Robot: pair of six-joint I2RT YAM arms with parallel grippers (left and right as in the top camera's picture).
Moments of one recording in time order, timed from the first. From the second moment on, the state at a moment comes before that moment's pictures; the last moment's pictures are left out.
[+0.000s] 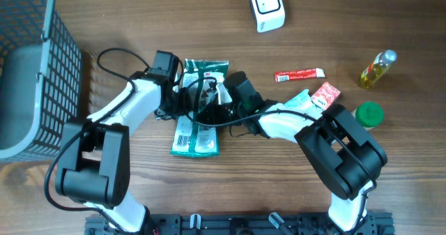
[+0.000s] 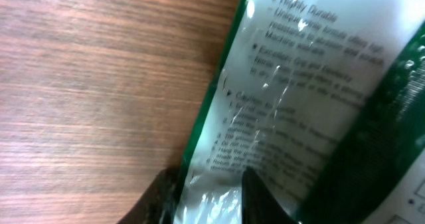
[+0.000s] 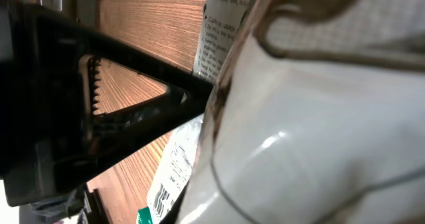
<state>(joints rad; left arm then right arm) -0.21 1.81 1.06 -0.69 0.15 -0.43 0.67 1.98 0.95 0.22 -0.61 0.69</state>
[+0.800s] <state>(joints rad) 0.05 1.65 1.24 -0.66 0.15 -0.25 0.53 1.67 1.61 -1.04 -0.37 -0.21</state>
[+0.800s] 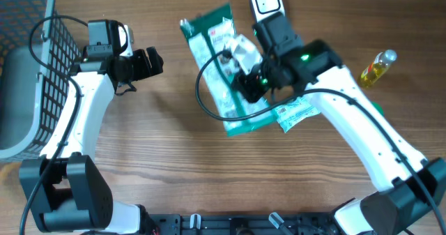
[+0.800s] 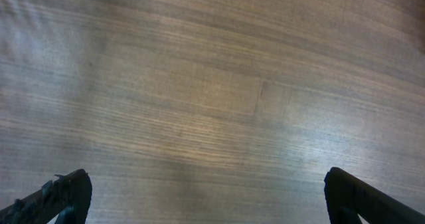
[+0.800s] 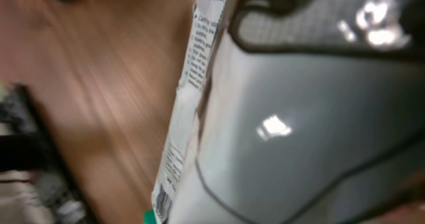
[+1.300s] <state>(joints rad) 0.05 1.65 1.24 -0.66 0.16 -0.25 0.52 1.94 1.80 -0.49 0.31 -1.03</state>
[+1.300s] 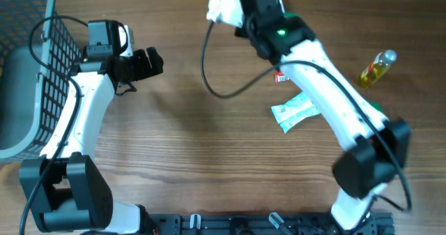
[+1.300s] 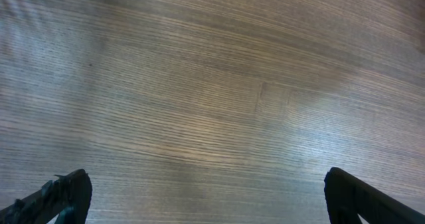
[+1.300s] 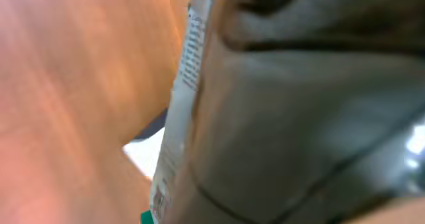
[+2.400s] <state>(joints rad) 0.05 1.65 1.24 -0.66 0.16 -0.24 0.40 2.29 1.79 0.17 0.29 -1.22</state>
